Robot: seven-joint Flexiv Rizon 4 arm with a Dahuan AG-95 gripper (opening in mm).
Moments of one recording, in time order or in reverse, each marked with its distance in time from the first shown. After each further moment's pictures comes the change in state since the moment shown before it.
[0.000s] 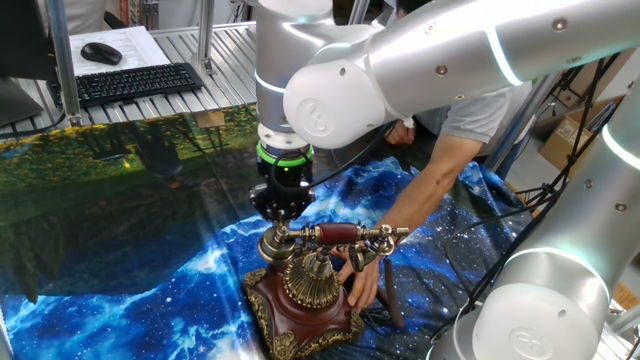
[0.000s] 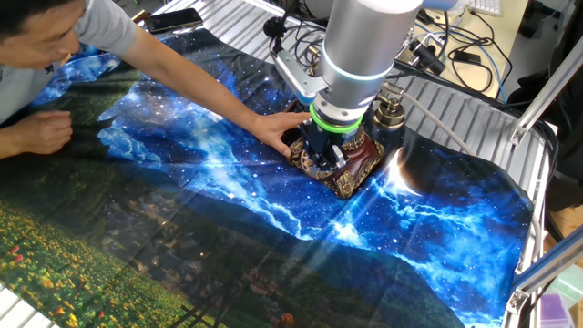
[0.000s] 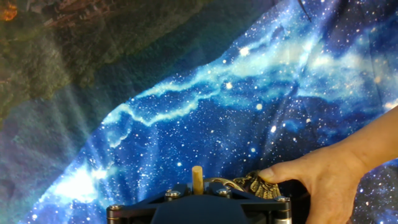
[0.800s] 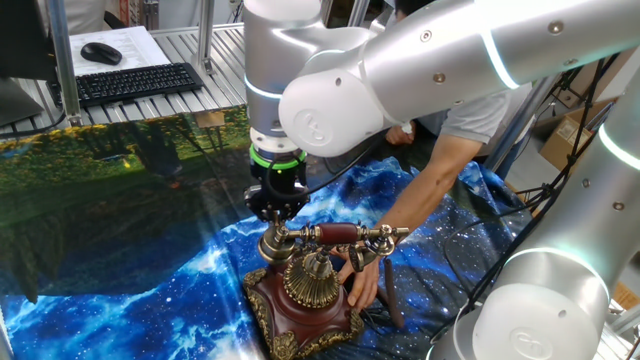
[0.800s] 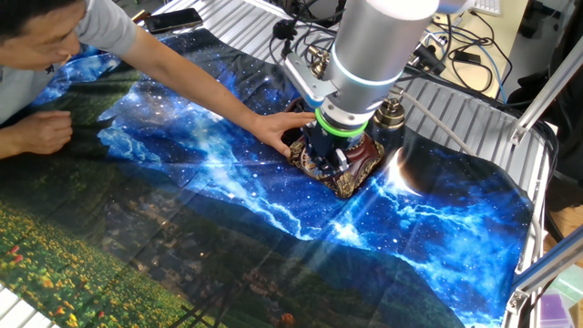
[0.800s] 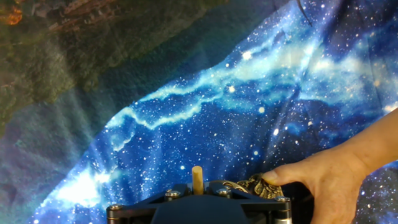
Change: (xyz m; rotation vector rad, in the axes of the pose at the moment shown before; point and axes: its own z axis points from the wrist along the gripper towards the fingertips) arm 0.001 0.004 -0.001 0.015 -0.015 -0.001
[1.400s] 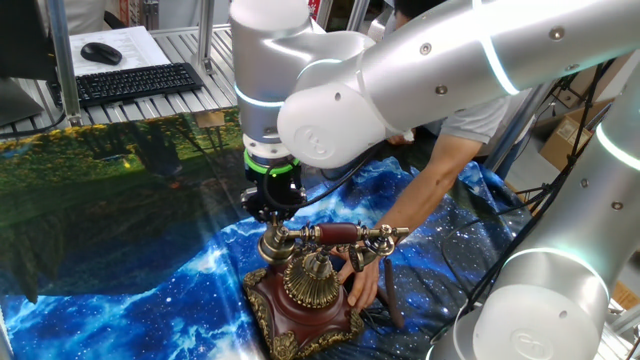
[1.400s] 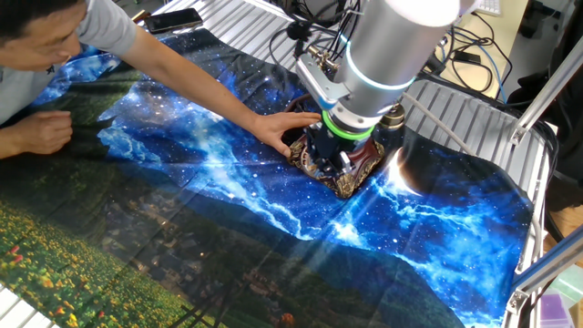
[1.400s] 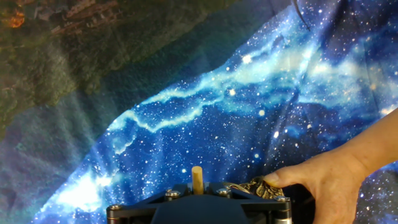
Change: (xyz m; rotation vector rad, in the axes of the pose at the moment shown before) arm -0.001 0.004 0.001 0.037 -0.047 -0.002
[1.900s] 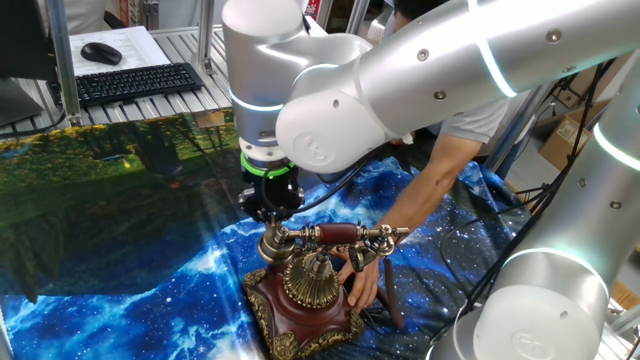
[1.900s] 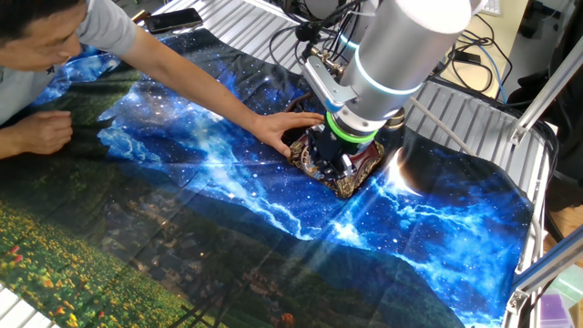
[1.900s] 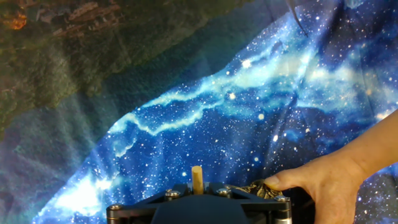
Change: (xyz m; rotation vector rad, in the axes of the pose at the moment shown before) arm -0.002 0.003 0.002 0.016 -0.023 0.014
